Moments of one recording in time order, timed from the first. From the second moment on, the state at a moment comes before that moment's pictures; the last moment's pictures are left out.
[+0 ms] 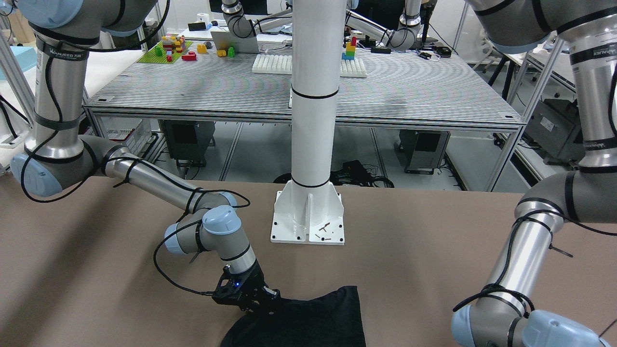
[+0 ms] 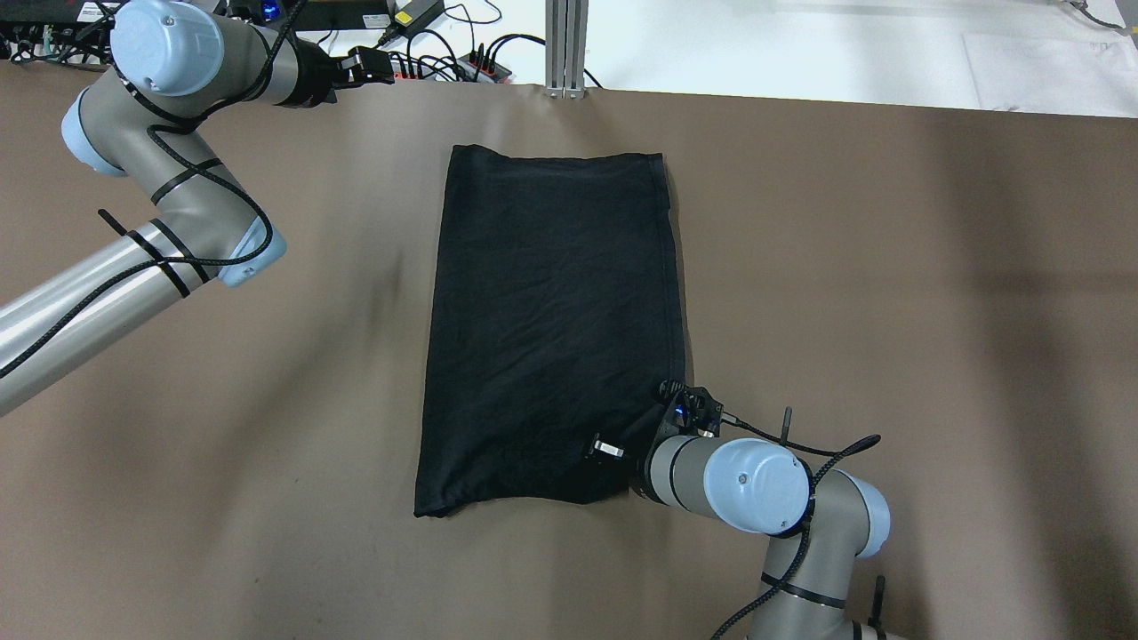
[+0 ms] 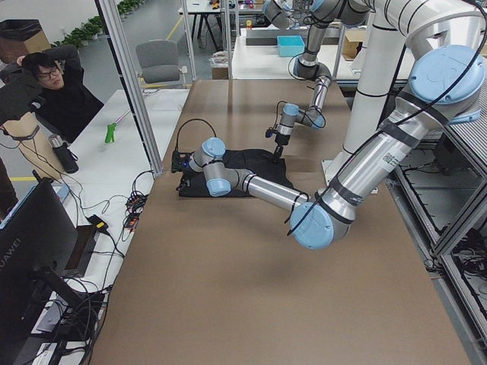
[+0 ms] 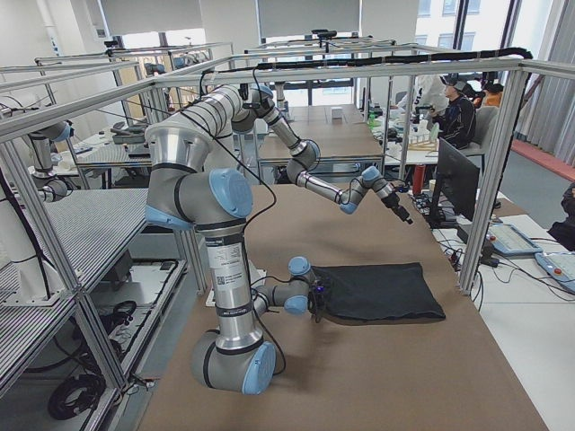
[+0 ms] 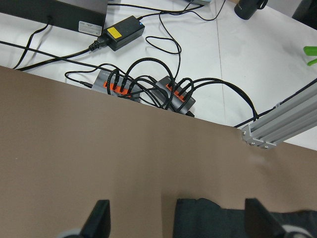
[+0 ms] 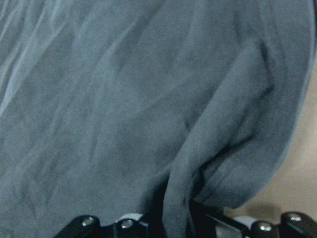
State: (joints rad) left arm -1.01 -2.32 -1.17 -2.44 -1.79 -1.27; right arm 0.38 -1.16 1.65 -0.90 1.63 1.70
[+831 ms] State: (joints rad) left arm -0.99 -2.29 -1.19 -2.47 -1.84 -1.38; right arm 0.41 -1.16 1.76 -0.90 1.67 1.69
